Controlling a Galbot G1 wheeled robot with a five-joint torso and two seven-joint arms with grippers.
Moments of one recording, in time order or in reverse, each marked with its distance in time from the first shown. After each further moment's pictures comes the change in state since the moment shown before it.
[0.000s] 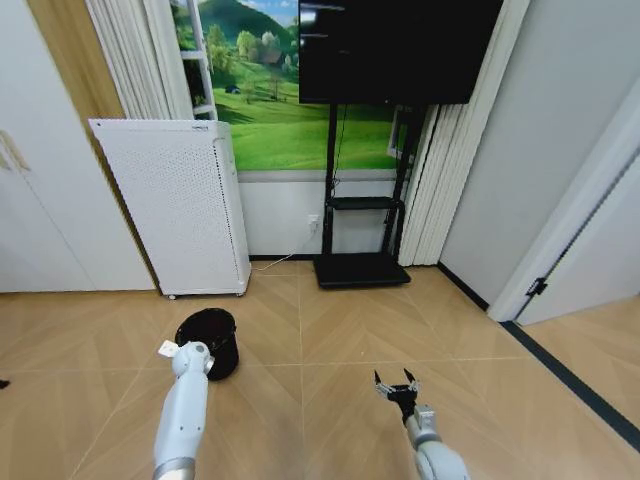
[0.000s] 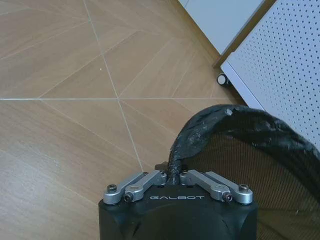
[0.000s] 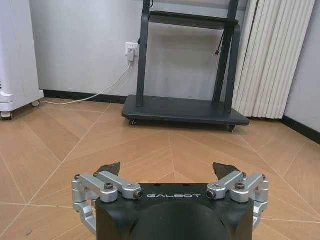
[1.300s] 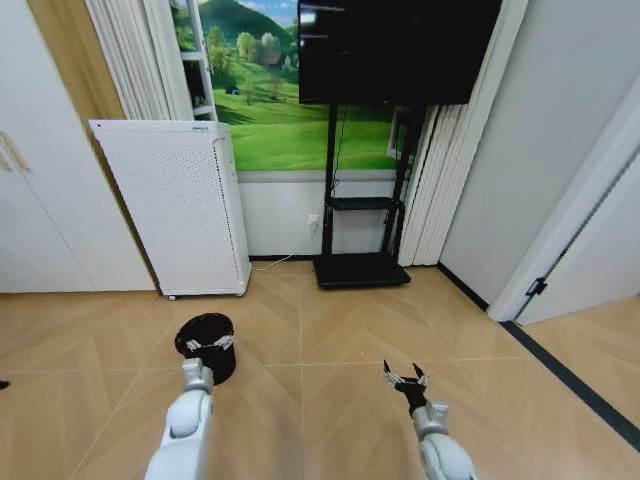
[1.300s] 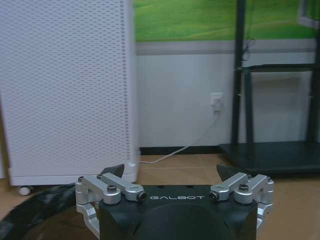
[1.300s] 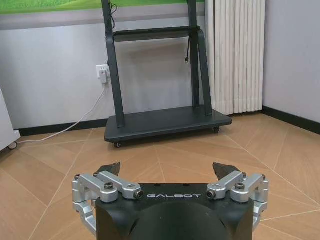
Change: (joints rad) left arm 0.494 0.002 0.192 -0.497 0.746 -0.146 0.862; right arm 0.058 0.062 0.082 0.006 0.138 -0.036 -0.013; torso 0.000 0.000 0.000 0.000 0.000
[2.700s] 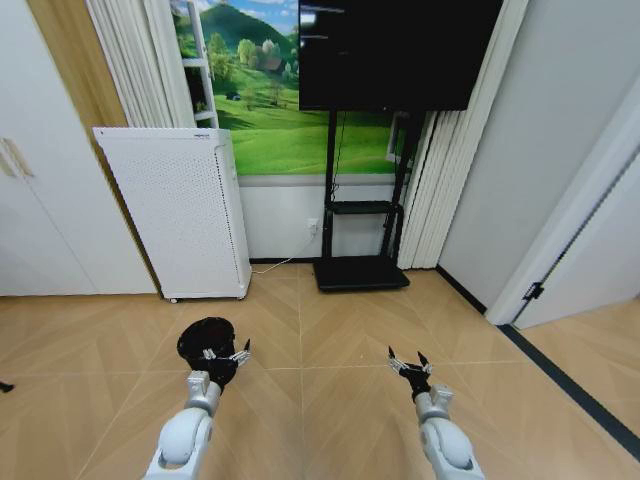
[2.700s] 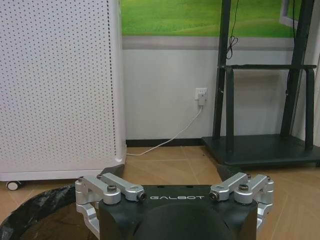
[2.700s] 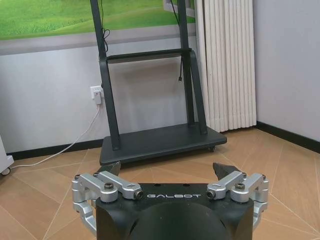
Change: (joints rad) left arm 0.108 0.091 0.045 -0.175 -0.106 0.136 -0.042; right arm 0.040 0.011 0.047 0.009 0.015 -0.008 -0.018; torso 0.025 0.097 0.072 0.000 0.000
